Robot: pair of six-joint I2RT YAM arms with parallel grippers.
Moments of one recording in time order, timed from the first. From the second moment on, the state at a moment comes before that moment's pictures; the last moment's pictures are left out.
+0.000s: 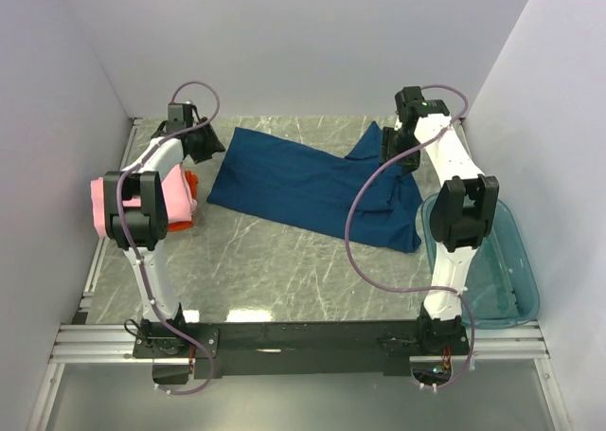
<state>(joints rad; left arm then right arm) -0.01 2.05 1.58 -0.32 0.16 -0.51 0.10 2.03 1.93 -1.16 0.01 0.26</state>
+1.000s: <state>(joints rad) -0.08 1.93 1.21 -0.16 0.23 -0.64 0.13 1.59 1.25 -1.01 -0.15 0.34</state>
